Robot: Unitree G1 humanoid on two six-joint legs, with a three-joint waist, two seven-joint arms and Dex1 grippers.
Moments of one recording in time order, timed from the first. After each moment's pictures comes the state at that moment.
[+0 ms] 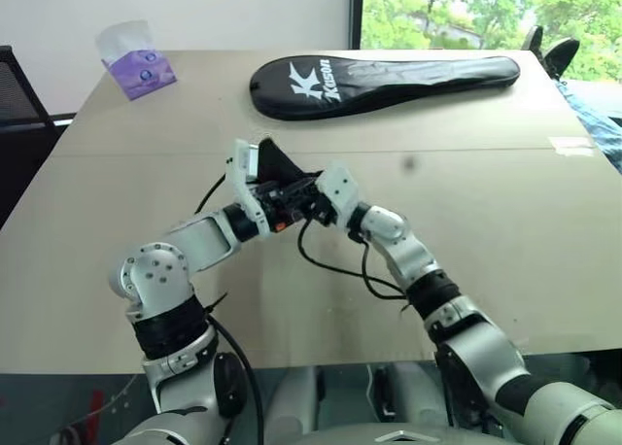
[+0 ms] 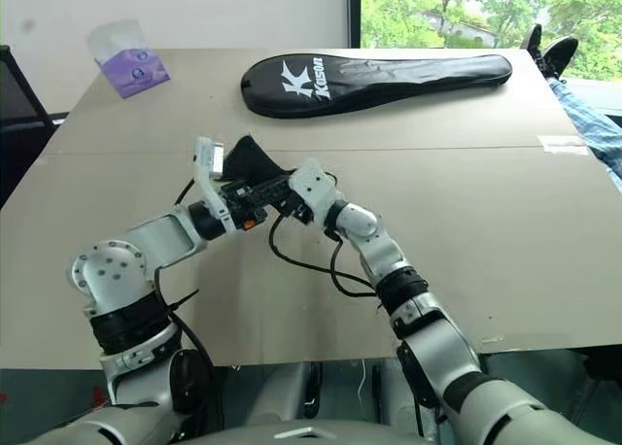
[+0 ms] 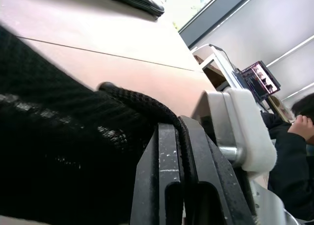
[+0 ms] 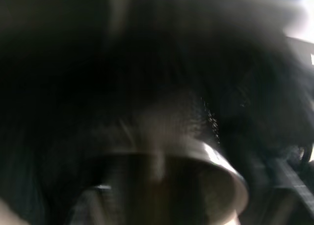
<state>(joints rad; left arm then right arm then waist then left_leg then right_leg) -0.50 0.25 0.49 -0.28 -0.91 1.35 -0.37 -0.68 0.06 0.26 0.53 -0.05 -0.03 0.53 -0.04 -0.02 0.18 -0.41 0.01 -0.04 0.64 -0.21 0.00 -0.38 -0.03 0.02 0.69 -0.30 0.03</state>
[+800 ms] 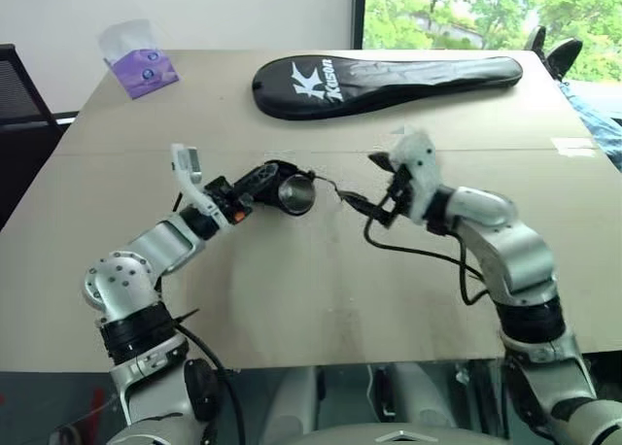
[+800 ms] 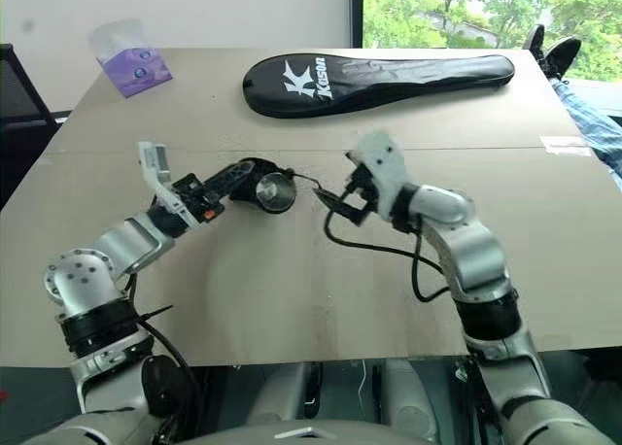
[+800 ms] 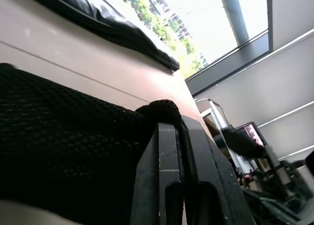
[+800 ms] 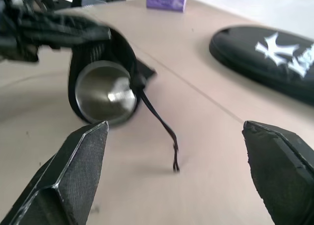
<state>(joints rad) -0.49 0.35 0.62 -0.07 -1.11 1.21 -0.34 -0.51 -0.27 0.14 -0.34 0.18 0.74 0.65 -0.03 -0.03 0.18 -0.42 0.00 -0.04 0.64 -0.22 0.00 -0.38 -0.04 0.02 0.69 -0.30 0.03</state>
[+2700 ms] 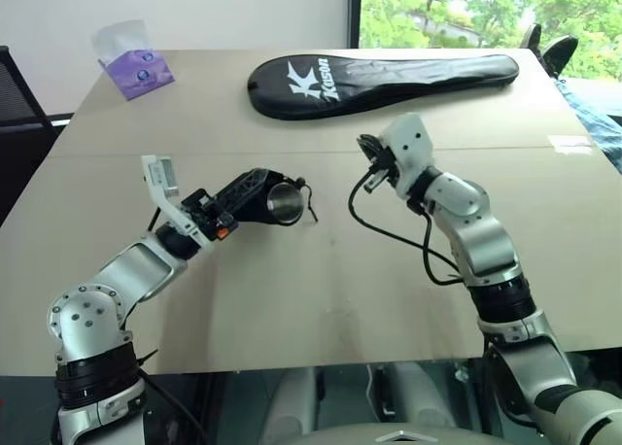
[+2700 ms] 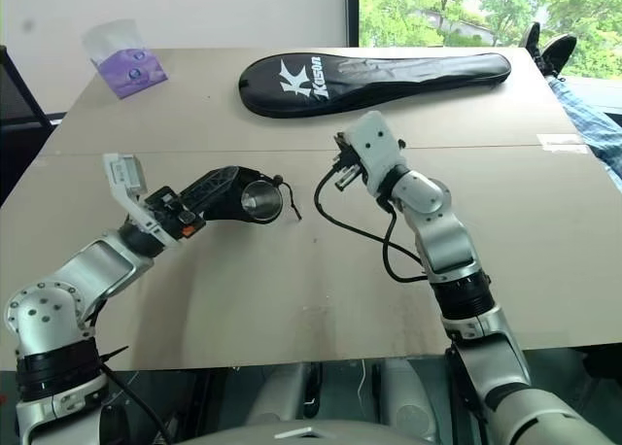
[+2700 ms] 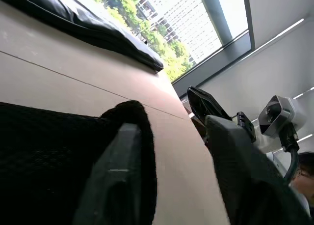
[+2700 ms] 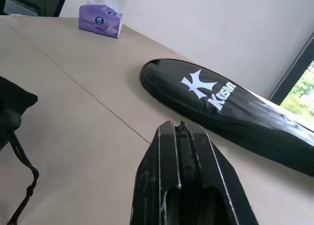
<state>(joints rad) -0.23 0.53 0.46 -0.23 -1.47 0.96 -0.25 -0.64 -0.19 0.18 -0.08 0.01 0.39 0.45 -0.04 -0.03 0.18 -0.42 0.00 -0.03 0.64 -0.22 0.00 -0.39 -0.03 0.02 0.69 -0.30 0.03</state>
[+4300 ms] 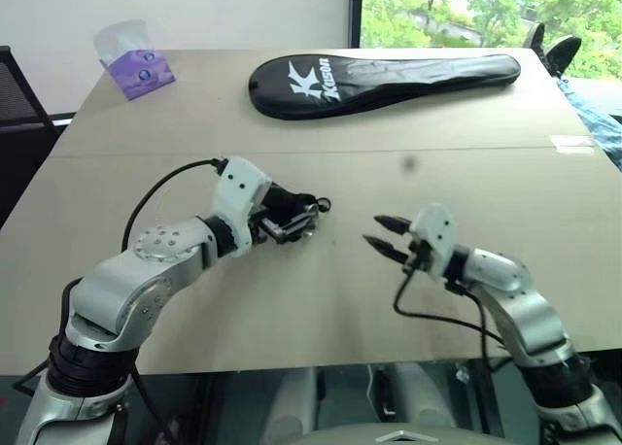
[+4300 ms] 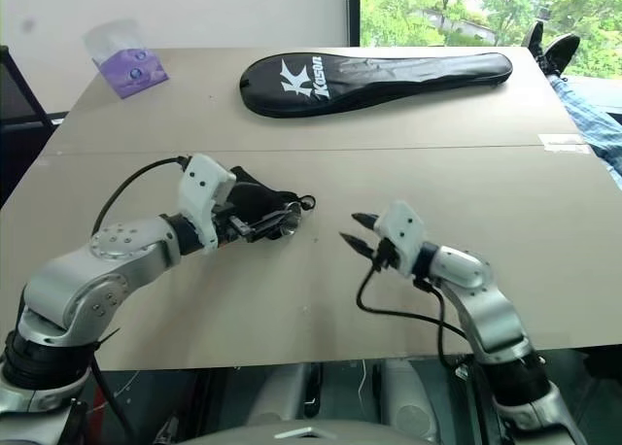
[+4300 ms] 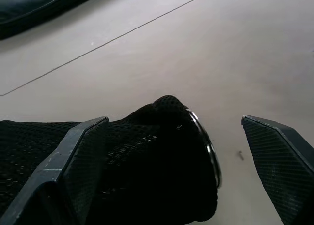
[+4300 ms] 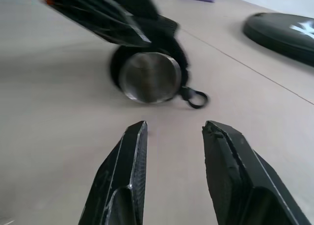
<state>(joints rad) -0.30 0.79 -0.02 -0.51 -0.66 0.85 -0.33 -0.13 -0.46 0.19 -0.44 0.28 0.31 0.78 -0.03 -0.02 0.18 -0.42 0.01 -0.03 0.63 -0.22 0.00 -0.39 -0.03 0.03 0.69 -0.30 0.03</state>
